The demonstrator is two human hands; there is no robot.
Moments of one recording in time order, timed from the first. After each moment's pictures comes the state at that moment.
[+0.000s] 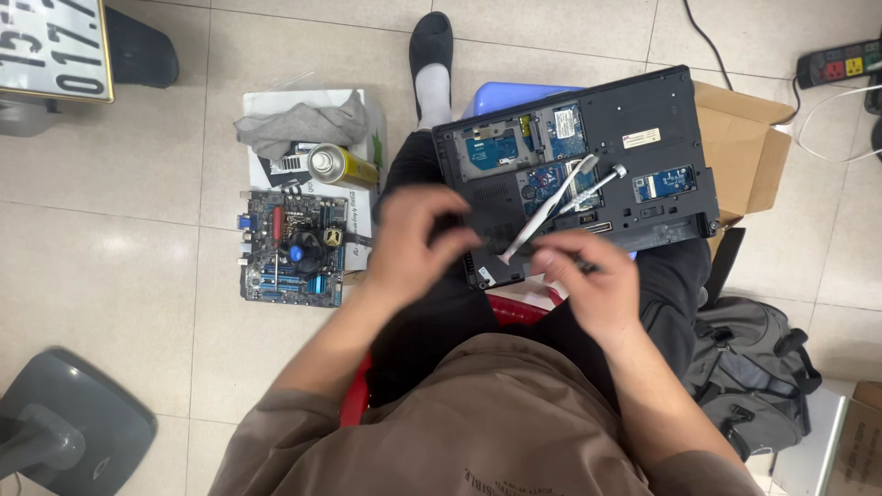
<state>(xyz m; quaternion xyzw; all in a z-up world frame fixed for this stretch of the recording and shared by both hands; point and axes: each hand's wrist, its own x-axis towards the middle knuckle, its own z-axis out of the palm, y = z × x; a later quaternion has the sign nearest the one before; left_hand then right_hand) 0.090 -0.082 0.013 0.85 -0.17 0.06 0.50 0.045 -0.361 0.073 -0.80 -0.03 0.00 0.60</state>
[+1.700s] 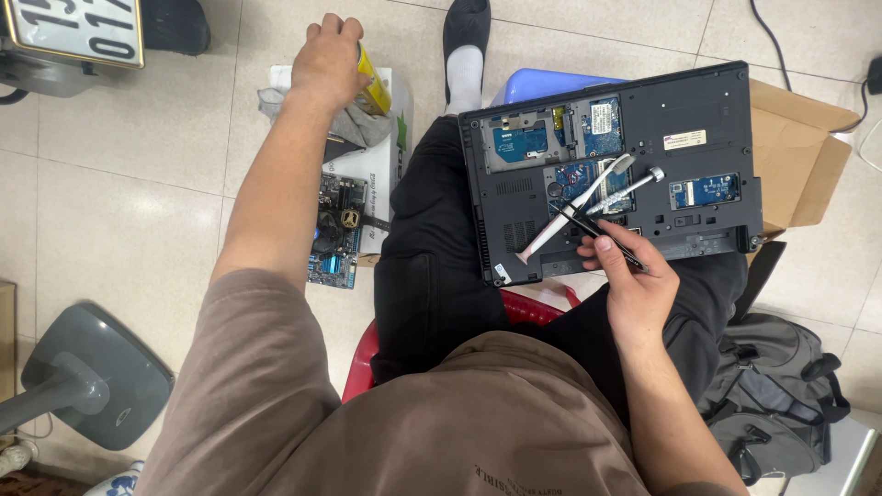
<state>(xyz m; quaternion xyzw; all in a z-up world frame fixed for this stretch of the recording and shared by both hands) 0.327 0.066 -0.068 0.99 -0.03 -0.15 0.05 0.036 -0.383 0.028 -0.72 0.19 0.00 0.67</state>
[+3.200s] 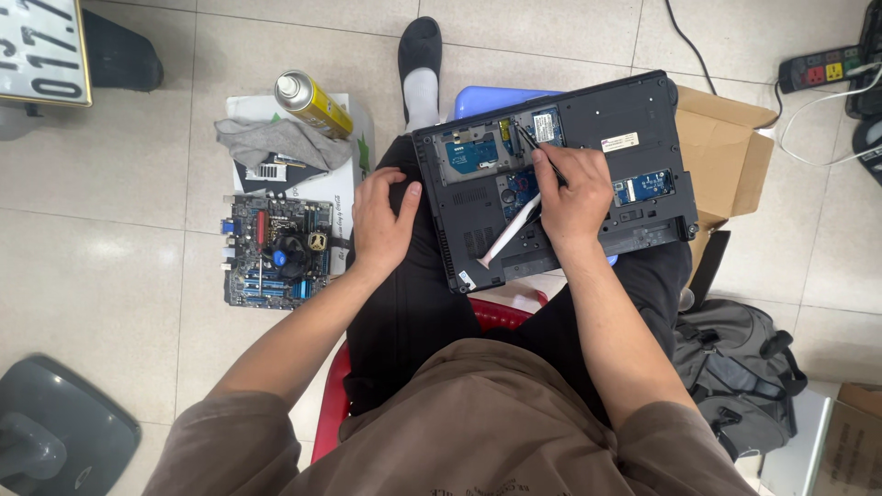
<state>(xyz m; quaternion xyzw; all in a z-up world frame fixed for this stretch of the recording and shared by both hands) 0.112 -0.085 -0.051 0.91 0.05 -0.03 0.42 0.152 -0.384 -0.030 -0.88 -0.09 -0.30 0.36</state>
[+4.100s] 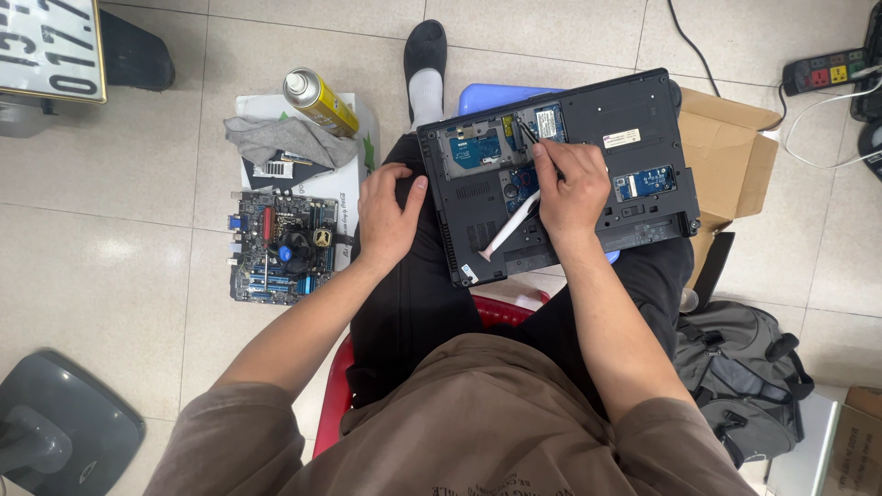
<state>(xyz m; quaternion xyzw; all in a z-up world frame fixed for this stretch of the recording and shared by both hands) 0.112 -0.087 -0.050 0.91 0.06 -0.04 0.41 0.154 -0.380 -0.034 -0.89 -0.09 -0.30 0.34</state>
